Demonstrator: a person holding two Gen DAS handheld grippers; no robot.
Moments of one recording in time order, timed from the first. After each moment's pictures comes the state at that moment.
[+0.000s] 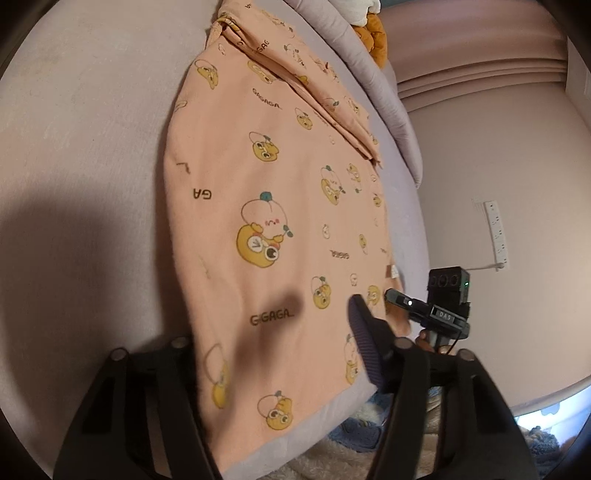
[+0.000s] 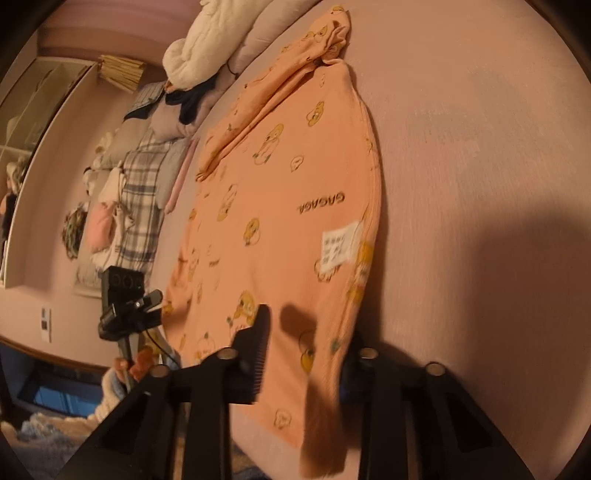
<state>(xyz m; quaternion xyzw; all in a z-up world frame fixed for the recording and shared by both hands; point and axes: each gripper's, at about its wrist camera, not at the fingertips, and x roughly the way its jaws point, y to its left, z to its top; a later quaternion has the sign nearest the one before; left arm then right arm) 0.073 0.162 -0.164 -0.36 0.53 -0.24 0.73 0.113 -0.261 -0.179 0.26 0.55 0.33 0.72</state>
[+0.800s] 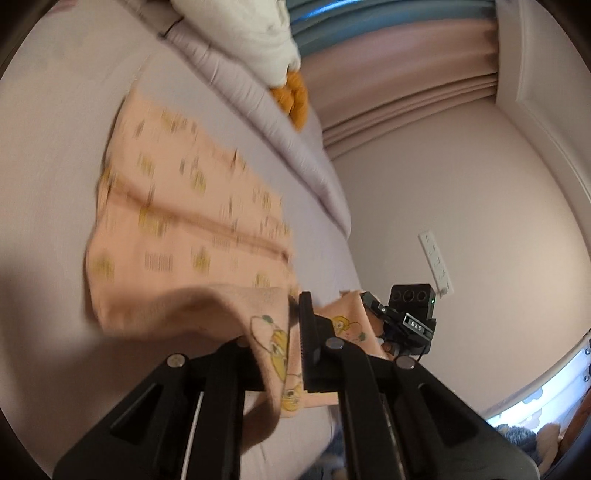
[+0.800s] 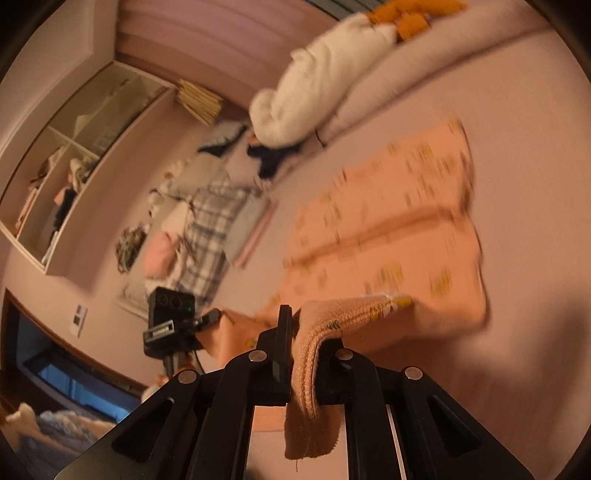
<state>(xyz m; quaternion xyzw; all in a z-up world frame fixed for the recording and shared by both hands) 0.158 0.195 -0.092 -0.40 0.38 -0.33 0.76 0.176 -0.232 -0.086 0.28 0.40 0.42 0.77</state>
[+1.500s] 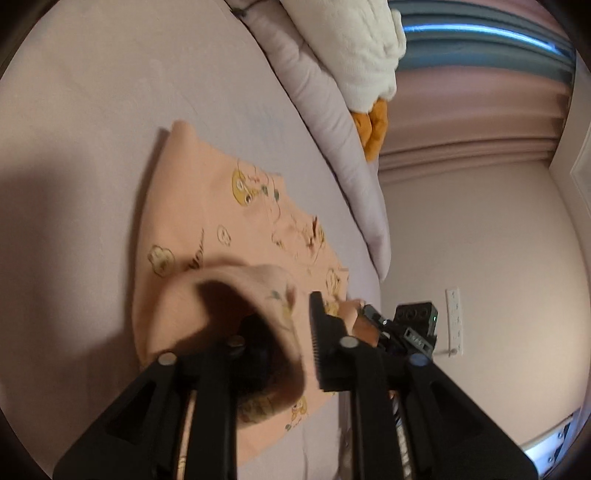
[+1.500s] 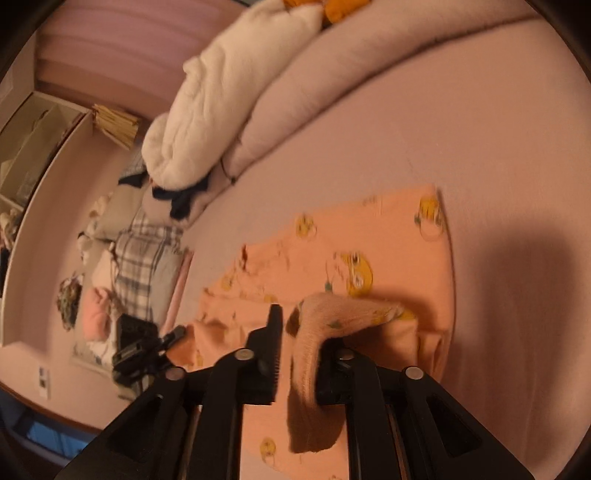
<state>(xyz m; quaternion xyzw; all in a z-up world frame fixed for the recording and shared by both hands) 0.322 0.234 -0.164 -0.46 0.46 -0.26 0.71 0.358 -0.215 -0.134 0.29 0.48 0.32 0.76</state>
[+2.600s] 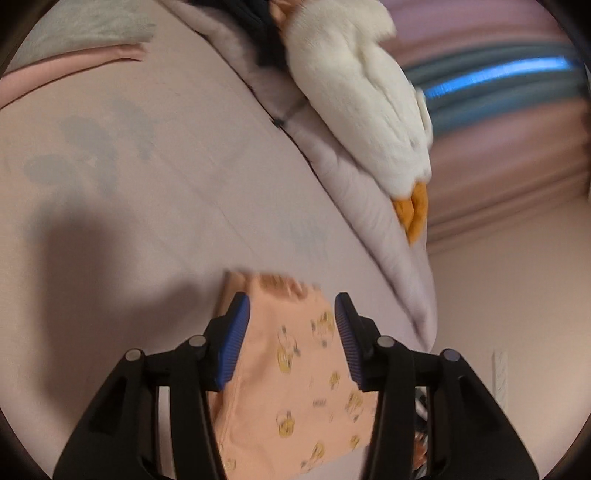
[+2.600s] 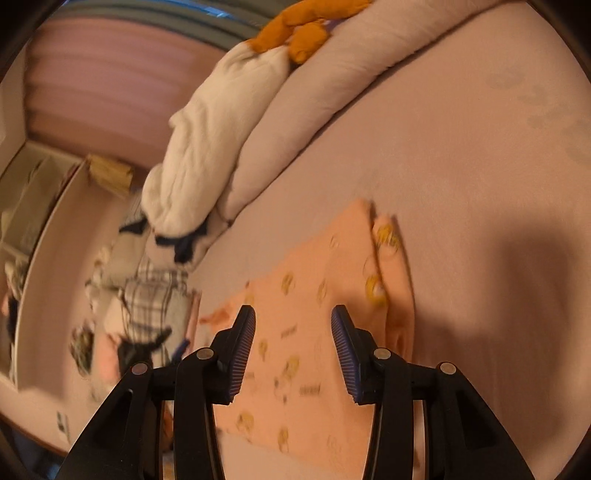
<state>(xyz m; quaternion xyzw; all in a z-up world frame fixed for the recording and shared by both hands) 0.318 0.283 -0.111 -0.43 0.41 -0.10 0.80 0.327 -0.263 -0.118 0.34 0.44 0.27 0.78</state>
